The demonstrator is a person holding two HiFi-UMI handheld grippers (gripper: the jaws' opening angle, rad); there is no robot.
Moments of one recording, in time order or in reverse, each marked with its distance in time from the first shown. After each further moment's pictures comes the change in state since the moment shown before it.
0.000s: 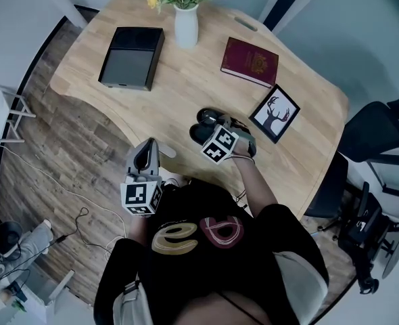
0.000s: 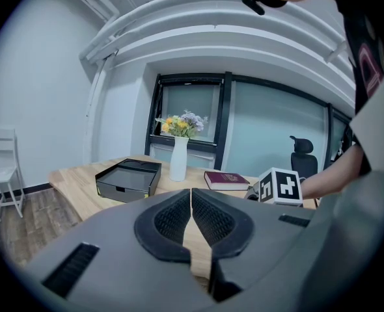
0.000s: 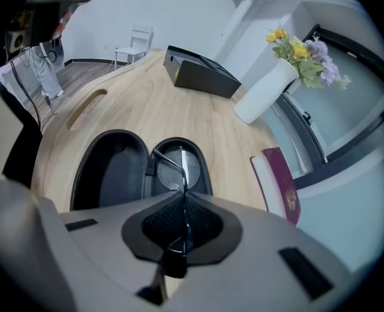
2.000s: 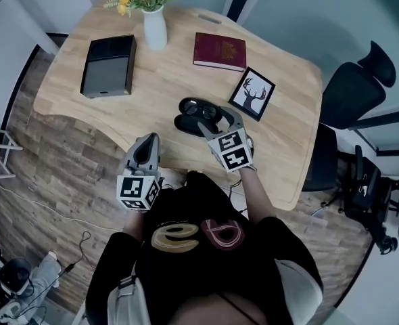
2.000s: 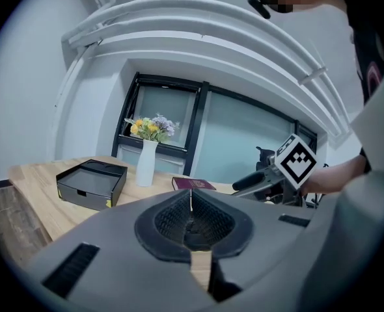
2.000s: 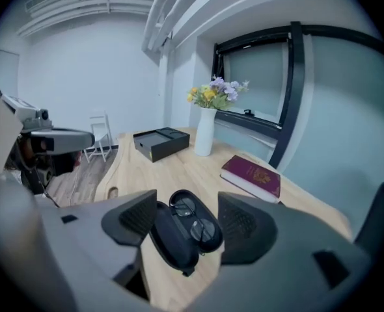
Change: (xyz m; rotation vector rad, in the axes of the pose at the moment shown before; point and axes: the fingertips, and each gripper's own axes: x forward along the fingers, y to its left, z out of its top) left arm -0.008 -0.048 0.010 -0.014 -0.041 -0.297; right arm -0.149 -0.013 0.012 0.620 -0.434 -0.061
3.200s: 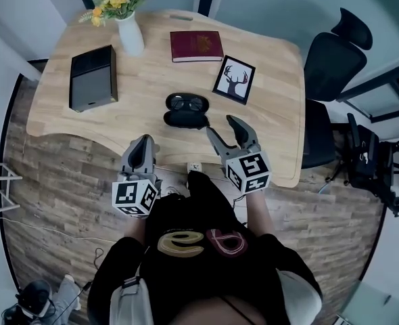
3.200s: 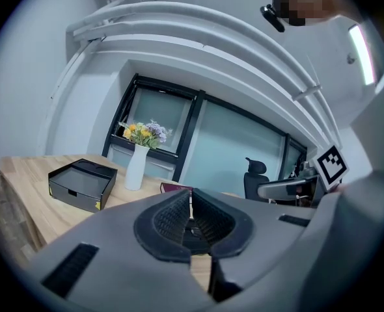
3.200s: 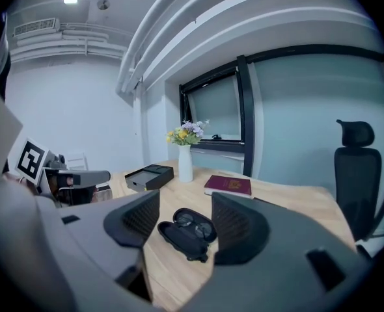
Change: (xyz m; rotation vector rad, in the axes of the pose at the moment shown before) left arm -0.023 -0.022 0.021 -0.056 -0.044 -0.094; right arm -0.125 0.010 0.004 0.257 -0.301 -0.177
